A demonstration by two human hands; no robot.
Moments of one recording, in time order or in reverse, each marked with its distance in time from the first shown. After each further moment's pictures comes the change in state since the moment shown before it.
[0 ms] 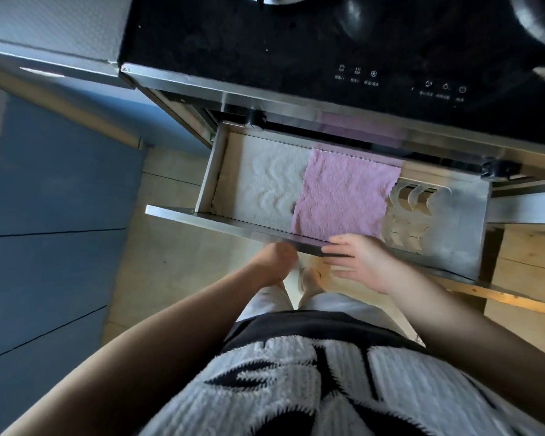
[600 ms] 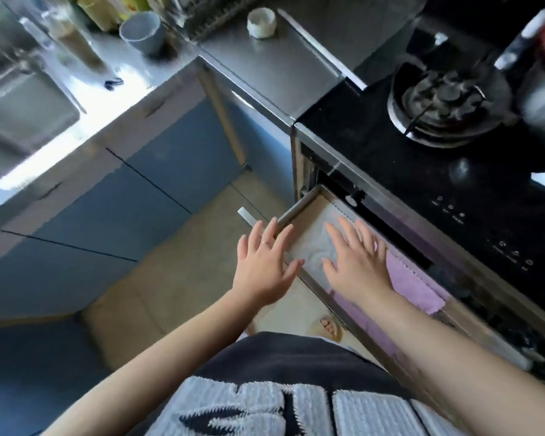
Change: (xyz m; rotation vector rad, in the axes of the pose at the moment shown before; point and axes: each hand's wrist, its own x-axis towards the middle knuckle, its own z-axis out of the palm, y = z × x) left_hand -0.123 -0.048 -0.042 0.182 0.939 0.011; right_hand -0.074 -0.062 0.105 -1.753 0.255 -1.231
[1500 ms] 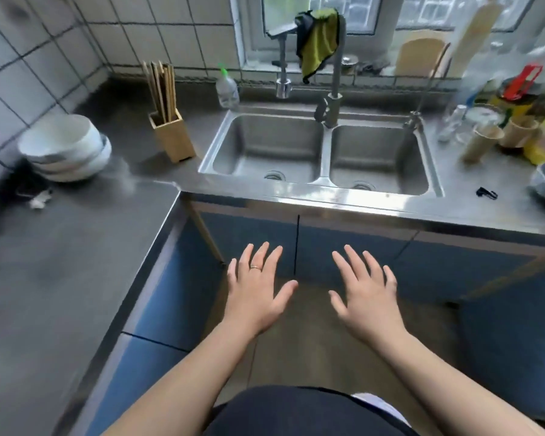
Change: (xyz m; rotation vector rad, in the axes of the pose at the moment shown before) left_hand -0.248 -0.485 -0.108 -0.250 0.458 -0.865; right_hand 0.070 -0.576 0.077 -0.260 -0.016 -0.875
